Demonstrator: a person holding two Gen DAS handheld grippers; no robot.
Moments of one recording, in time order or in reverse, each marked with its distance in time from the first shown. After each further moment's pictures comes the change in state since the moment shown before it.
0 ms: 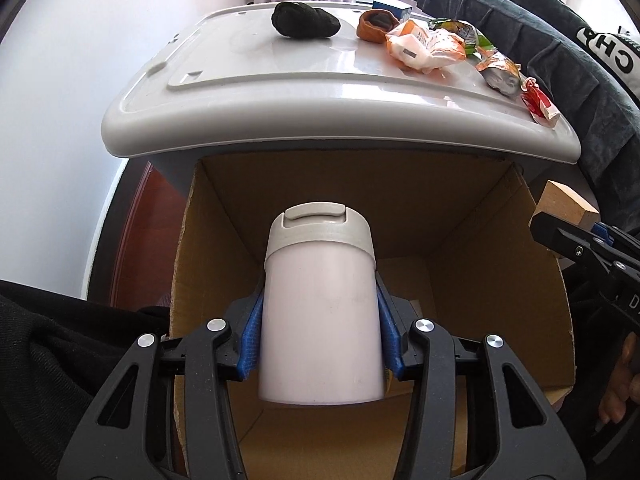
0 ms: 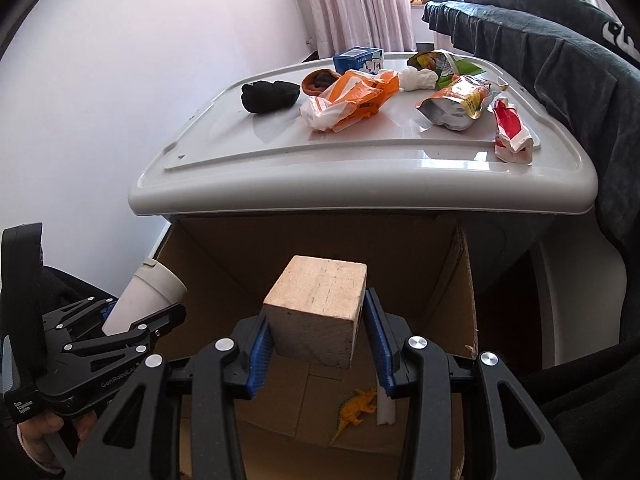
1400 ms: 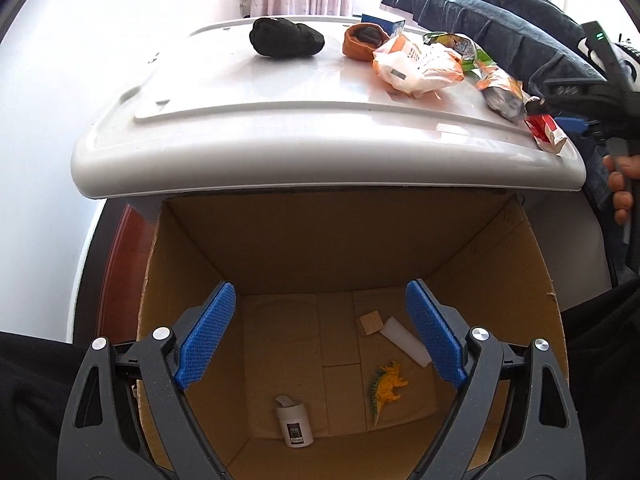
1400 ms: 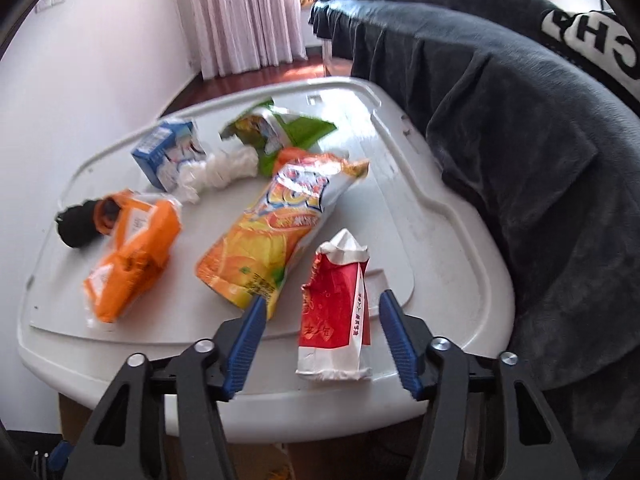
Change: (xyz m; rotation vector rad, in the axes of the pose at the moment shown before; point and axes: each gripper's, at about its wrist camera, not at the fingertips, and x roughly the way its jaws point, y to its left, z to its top) left arm 0.020 -0.022 0.029 -0.001 -0.062 -0.008; right arm 0.054 -0.139 0.153 0.182 0.021 -0.338
